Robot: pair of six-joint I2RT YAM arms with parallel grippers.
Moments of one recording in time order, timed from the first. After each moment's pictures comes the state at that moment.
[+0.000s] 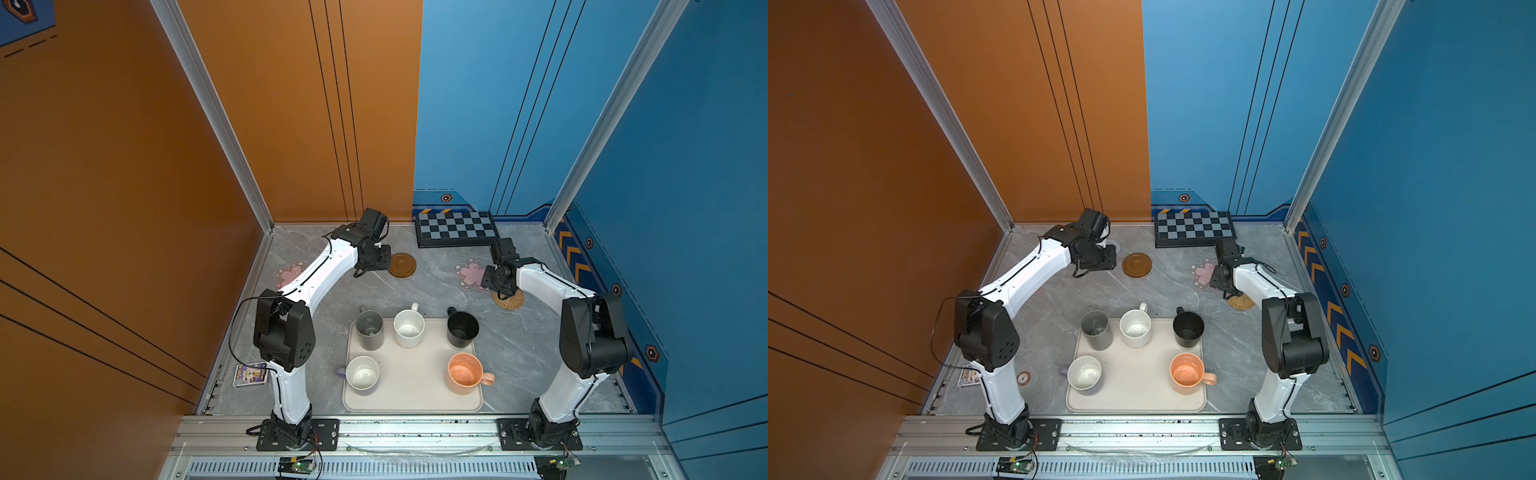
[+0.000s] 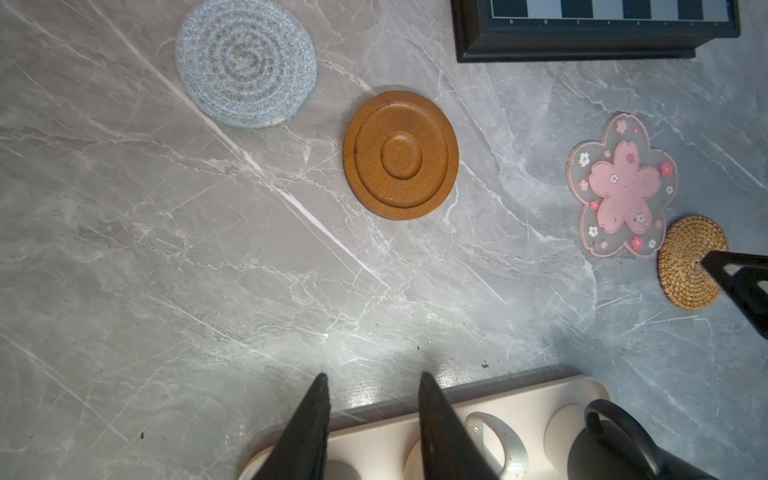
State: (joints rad) left arm -0.44 1.88 1.75 -0.92 0.02 -0.42; right arm 0.15 1.73 1.20 -0.56 0.20 0.52
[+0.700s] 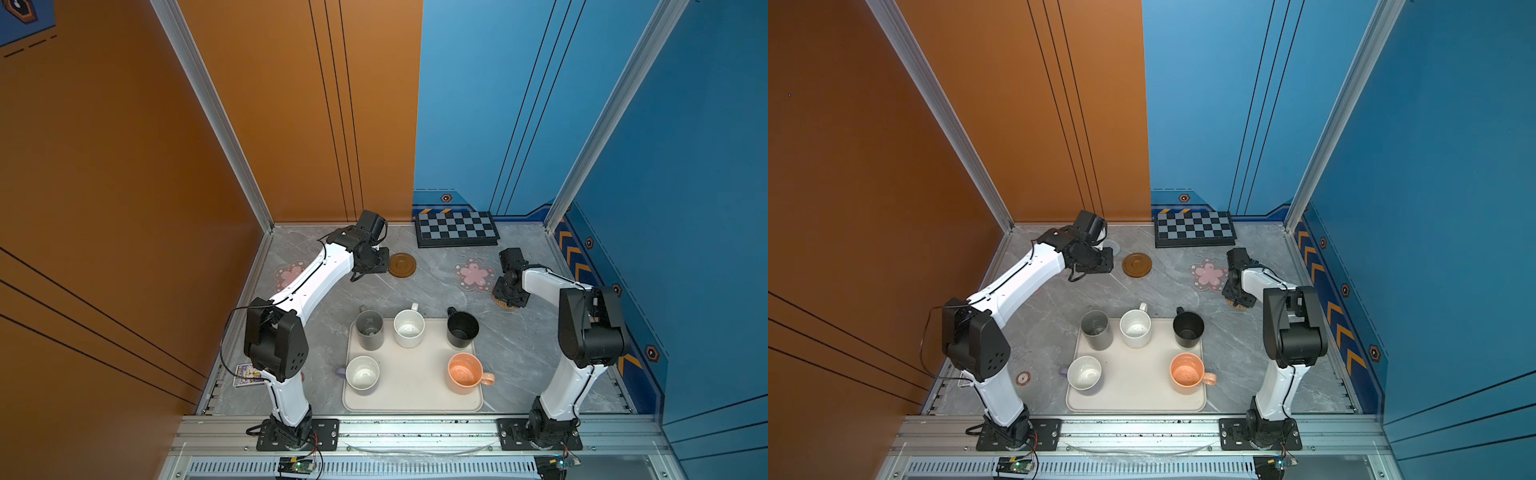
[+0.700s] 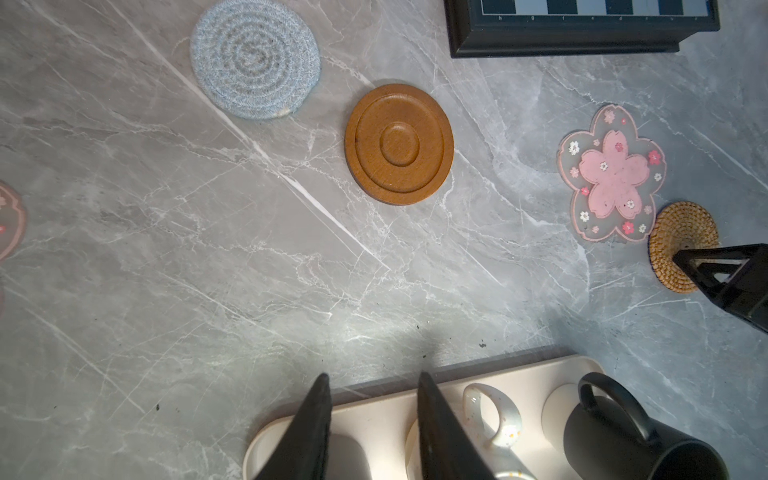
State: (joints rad) left arm -0.45 1.79 1.67 -0.91 0.00 -0.42; right arm 0.07 1.84 1.14 -0.56 0.23 0.55
